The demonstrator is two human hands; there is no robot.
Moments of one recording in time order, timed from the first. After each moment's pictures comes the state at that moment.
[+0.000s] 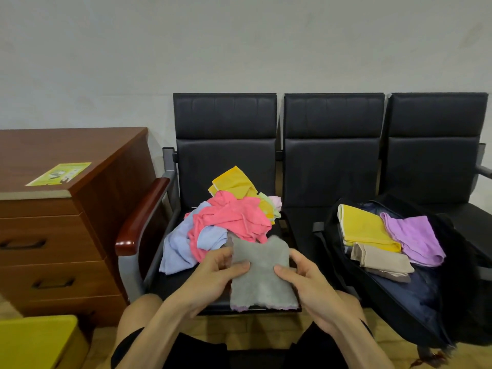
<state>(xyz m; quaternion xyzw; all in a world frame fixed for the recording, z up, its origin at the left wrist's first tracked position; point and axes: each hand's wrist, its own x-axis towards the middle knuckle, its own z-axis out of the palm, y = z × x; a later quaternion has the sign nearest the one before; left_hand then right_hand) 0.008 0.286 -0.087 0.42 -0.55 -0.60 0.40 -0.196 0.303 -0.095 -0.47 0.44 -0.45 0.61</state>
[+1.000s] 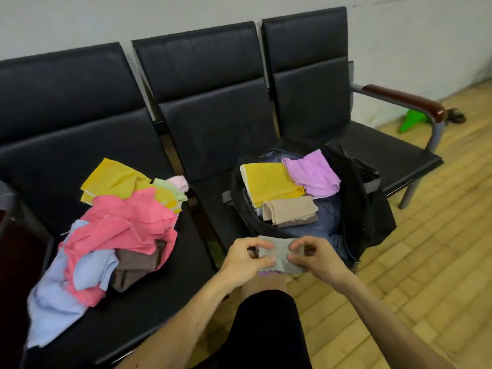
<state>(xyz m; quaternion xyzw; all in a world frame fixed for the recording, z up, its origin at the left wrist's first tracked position) -0.251 0.180 -0.200 0.41 -0.71 -0.54 0.16 -0.443 0.273 -0.234 -0.41 0.68 -0.46 0.39</state>
